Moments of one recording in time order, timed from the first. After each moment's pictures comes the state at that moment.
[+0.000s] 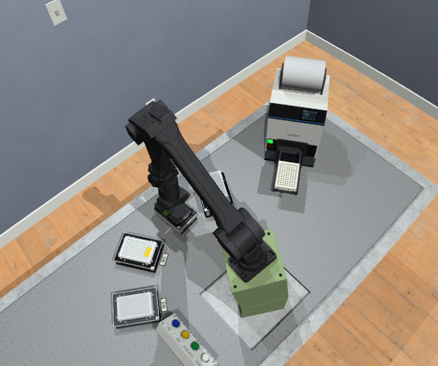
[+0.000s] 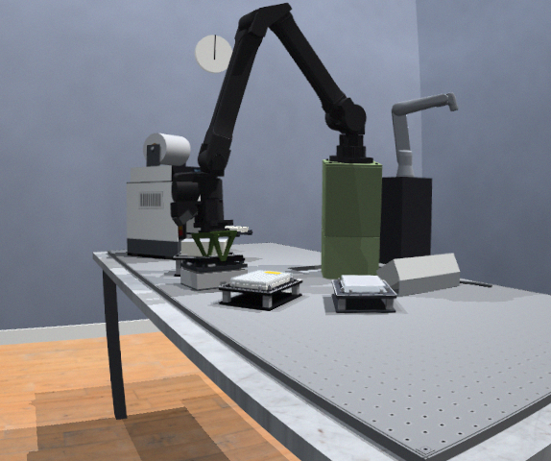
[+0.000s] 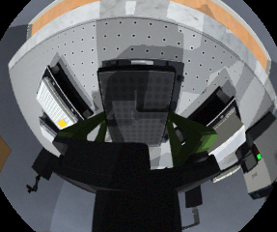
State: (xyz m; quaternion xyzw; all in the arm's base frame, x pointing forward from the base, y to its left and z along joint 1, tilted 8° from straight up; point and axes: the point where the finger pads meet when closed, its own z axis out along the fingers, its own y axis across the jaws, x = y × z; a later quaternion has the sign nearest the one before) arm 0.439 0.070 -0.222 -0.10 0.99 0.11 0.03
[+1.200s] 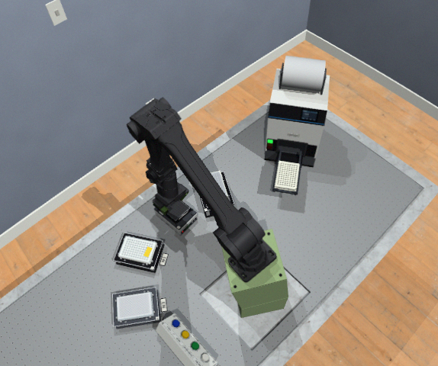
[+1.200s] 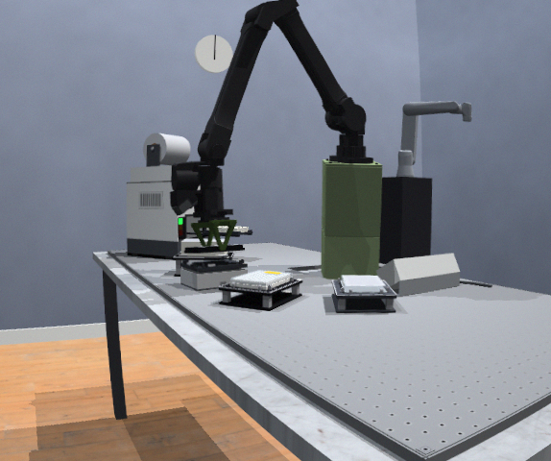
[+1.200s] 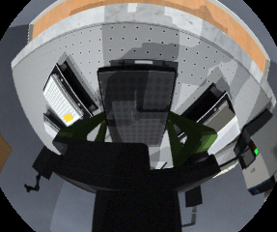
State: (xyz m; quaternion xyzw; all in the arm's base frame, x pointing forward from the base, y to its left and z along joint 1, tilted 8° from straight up) arm 0.439 0.067 -0.196 -0.10 0.99 0.11 0.03
